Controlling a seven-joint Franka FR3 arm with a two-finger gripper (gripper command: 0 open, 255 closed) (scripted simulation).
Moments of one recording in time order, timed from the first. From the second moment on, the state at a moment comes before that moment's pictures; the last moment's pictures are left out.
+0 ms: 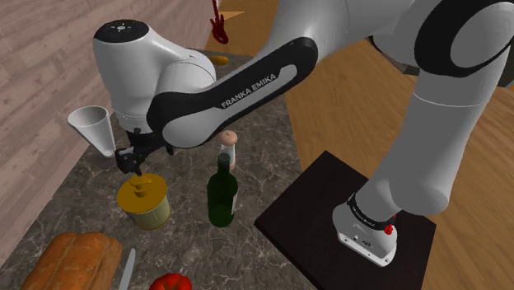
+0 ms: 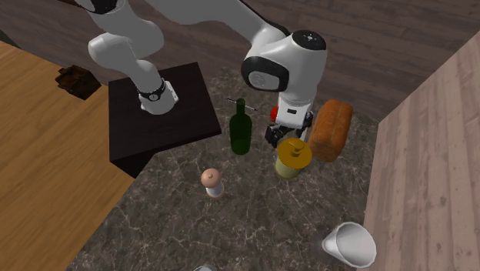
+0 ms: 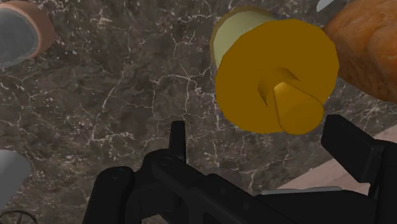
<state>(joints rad) 0.25 0.34 0.52 -1.85 -0.31 2.23 0.82</state>
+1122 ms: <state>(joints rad) 0.35 0.56 0.48 -1.70 -0.42 2.28 0.90</state>
